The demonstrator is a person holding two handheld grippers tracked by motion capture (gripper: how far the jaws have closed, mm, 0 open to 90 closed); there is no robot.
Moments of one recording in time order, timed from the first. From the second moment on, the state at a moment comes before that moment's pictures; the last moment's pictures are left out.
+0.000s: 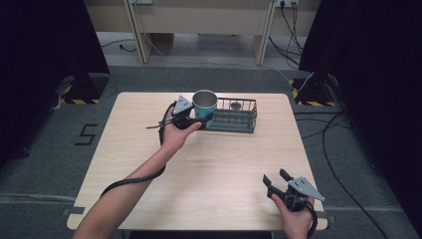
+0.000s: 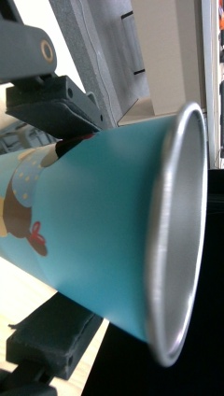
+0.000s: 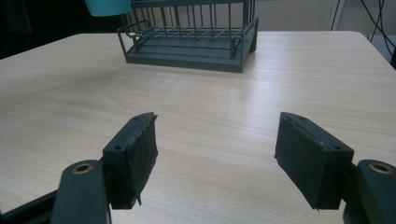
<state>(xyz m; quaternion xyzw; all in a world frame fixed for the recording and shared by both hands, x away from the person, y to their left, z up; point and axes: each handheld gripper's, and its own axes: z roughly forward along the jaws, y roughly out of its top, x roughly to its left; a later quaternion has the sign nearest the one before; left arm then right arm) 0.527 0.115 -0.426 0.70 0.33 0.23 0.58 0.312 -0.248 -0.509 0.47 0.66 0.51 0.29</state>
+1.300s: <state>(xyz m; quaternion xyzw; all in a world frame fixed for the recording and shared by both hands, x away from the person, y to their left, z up) 0.550 0.095 -0.395 0.68 0.34 0.24 0.60 0.314 -0.248 -0.512 0.48 0.66 0.51 0.29</state>
